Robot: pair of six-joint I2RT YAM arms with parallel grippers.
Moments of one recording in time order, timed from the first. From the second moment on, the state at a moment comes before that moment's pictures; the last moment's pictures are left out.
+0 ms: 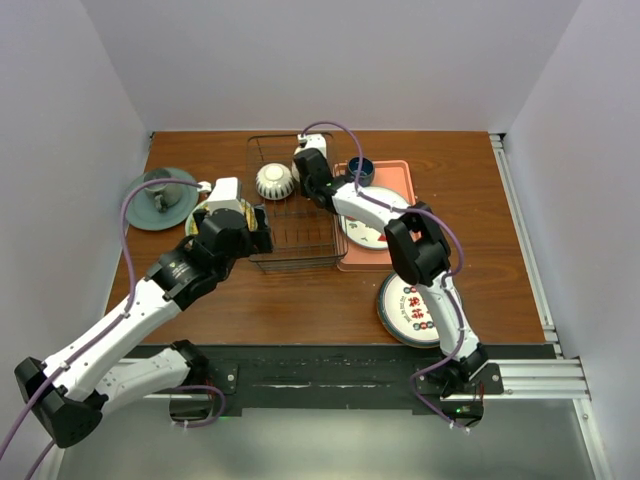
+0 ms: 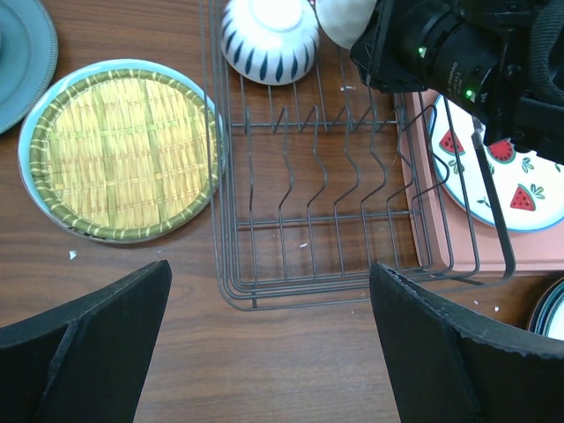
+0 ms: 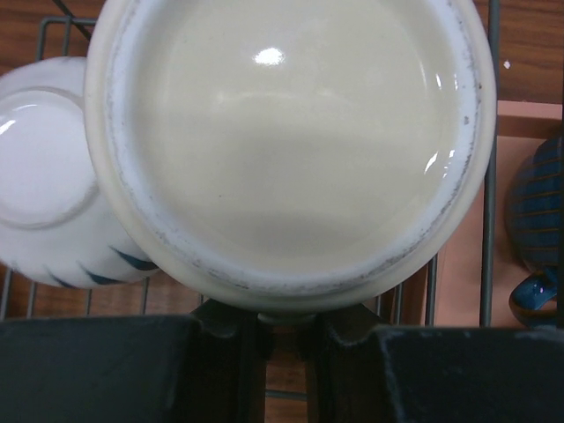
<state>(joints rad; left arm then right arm) -0.70 0.94 0.94 -0.56 -0.54 -0.51 0.68 2.34 1.92 -0.19 0.41 0.33</state>
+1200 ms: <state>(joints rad) -0.70 0.97 0.93 -0.56 -0.50 -0.52 0.66 2.46 2.06 -0.25 0.43 0.31</state>
